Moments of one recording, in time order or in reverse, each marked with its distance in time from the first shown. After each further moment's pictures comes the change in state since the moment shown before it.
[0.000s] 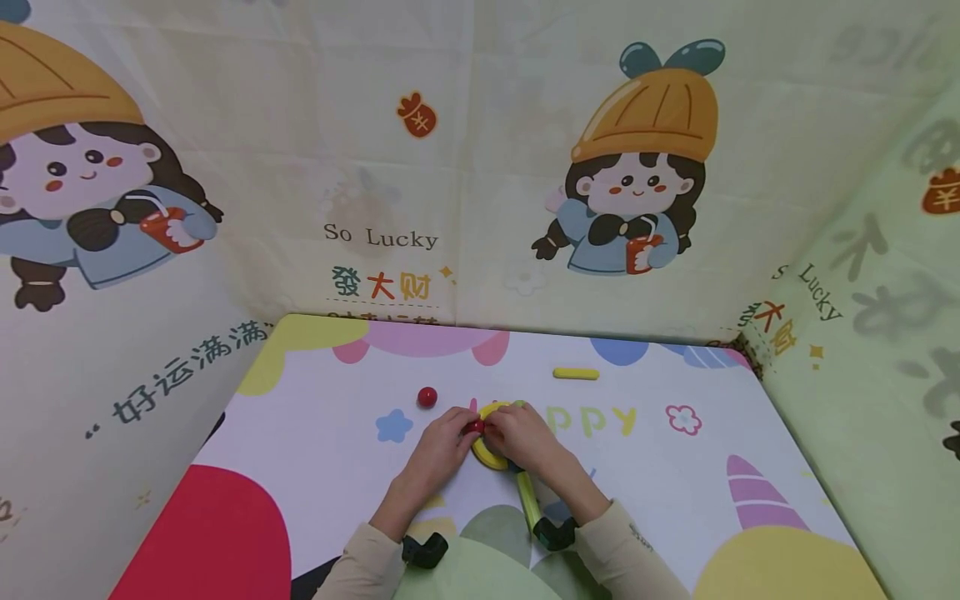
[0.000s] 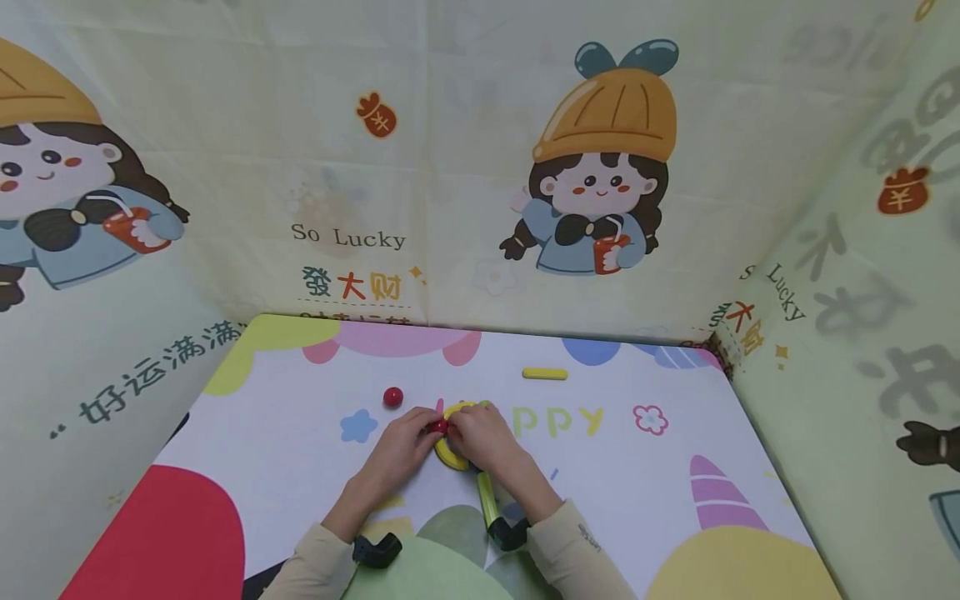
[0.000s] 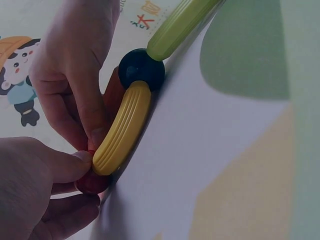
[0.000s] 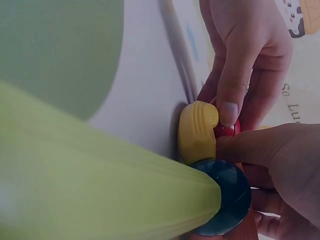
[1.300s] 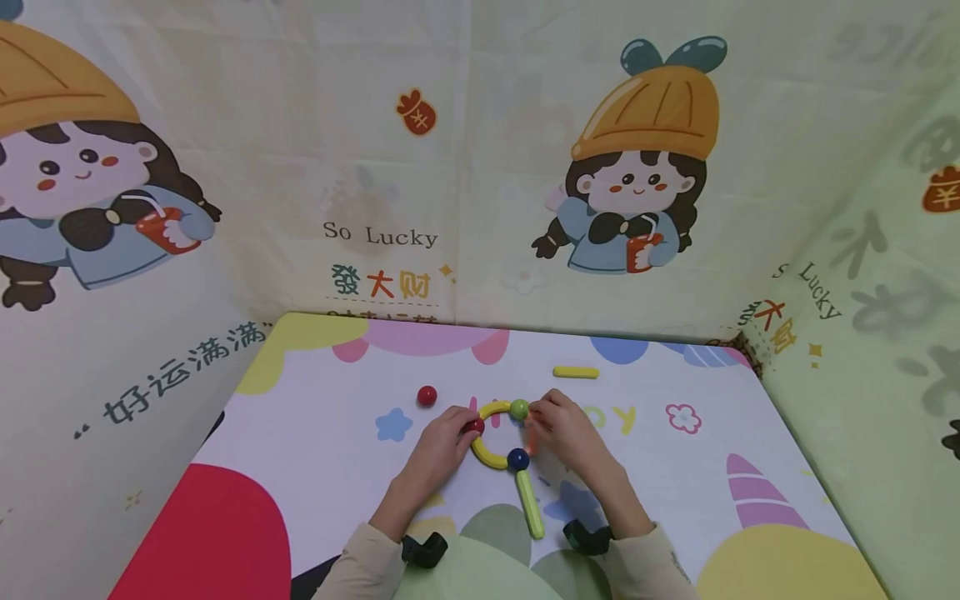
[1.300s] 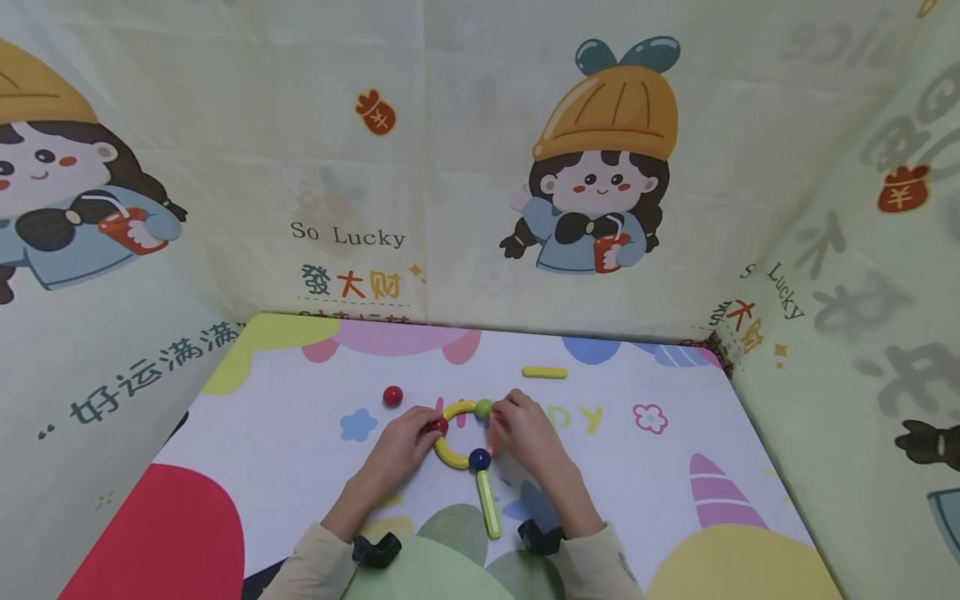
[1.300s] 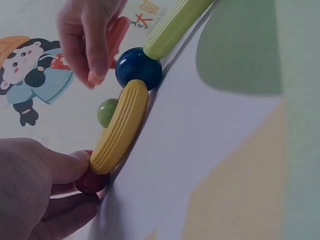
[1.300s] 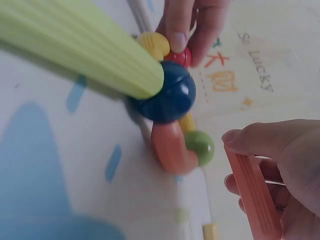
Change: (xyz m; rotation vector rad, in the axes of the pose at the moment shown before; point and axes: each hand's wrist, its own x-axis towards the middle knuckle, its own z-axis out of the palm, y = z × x) left_hand -0.002 0.003 0.000 0.013 -0.046 -0.090; right_hand -0.038 0.036 -0.026 0.119 0.182 0.160
